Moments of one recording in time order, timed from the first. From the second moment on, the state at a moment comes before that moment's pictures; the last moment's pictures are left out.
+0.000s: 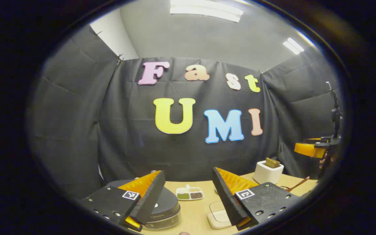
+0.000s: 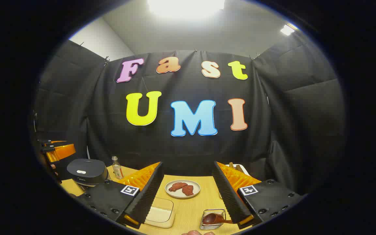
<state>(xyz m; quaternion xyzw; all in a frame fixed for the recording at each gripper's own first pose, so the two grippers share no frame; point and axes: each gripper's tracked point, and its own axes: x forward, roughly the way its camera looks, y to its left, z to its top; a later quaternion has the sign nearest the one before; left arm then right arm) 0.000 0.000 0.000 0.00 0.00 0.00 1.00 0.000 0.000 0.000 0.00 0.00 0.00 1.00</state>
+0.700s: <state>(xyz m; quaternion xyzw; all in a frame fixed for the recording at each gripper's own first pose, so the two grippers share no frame) 0.009 -0.008 -0.009 0.01 0.01 0.00 1.00 0.005 -0.002 -0.004 0.00 0.00 0.00 1.00</state>
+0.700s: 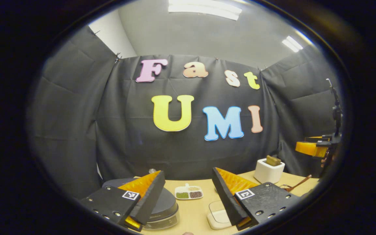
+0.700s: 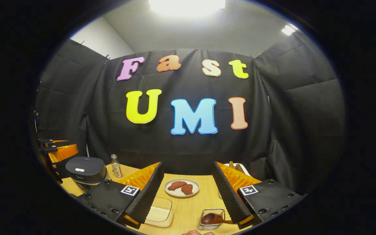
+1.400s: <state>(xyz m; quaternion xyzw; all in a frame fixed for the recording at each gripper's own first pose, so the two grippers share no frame) 0.024 0.003 -0.011 0.00 0.02 0.00 1.00 0.015 0.007 -0.004 0.00 0.00 0.02 1.00</state>
